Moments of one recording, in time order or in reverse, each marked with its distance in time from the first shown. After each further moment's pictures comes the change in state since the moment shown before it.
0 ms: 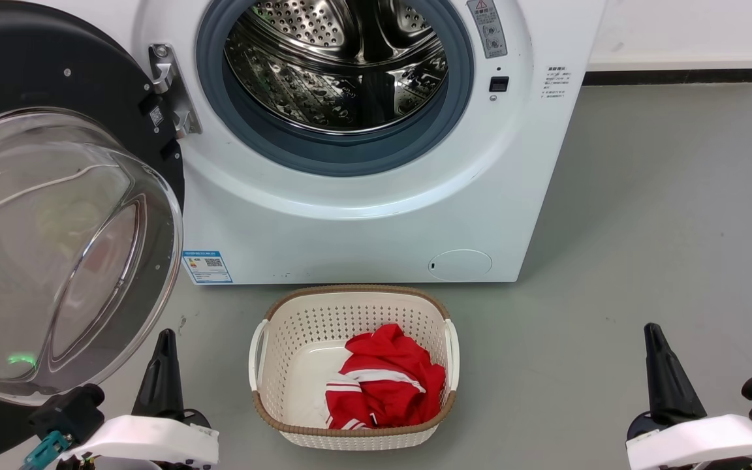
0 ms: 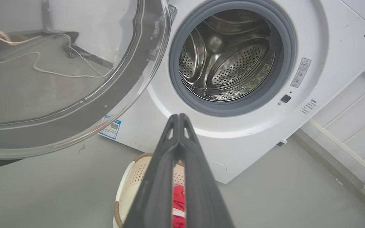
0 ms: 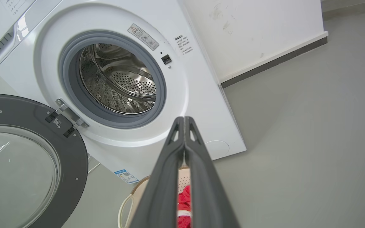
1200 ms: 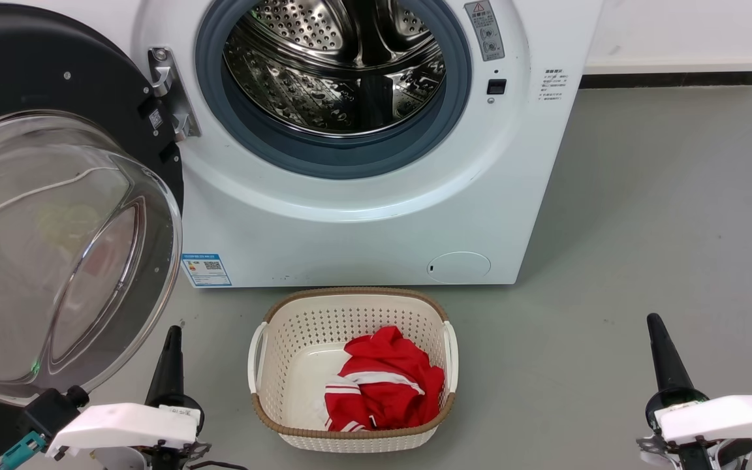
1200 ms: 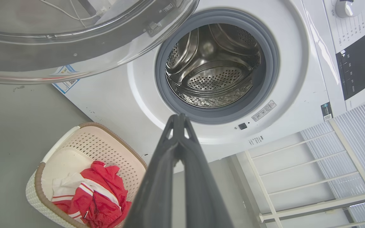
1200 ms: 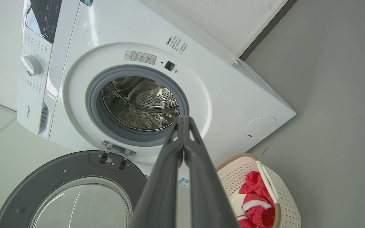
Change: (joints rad) left arm -0.043 0.000 0.002 0.040 -0.502 -0.006 0.123; right arm -0.066 -0.014 -0.011 0.058 0.509 0.000 0.107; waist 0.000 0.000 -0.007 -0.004
